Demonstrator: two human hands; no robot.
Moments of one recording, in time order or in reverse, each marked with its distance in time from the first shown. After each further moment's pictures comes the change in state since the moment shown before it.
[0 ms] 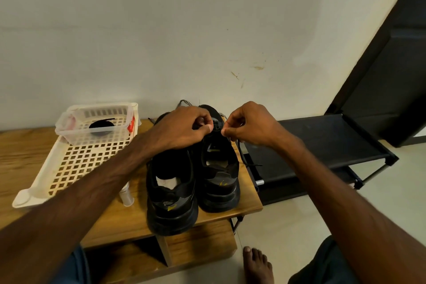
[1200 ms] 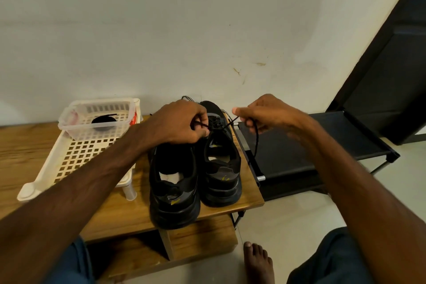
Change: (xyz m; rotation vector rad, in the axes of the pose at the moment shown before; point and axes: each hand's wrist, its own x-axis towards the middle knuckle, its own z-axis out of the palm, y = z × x) left_hand -0.008 0.001 -0.016 0.193 -0.044 0.052; right_hand -0.006 -0.004 -0.030 0.277 -0.126 0.288
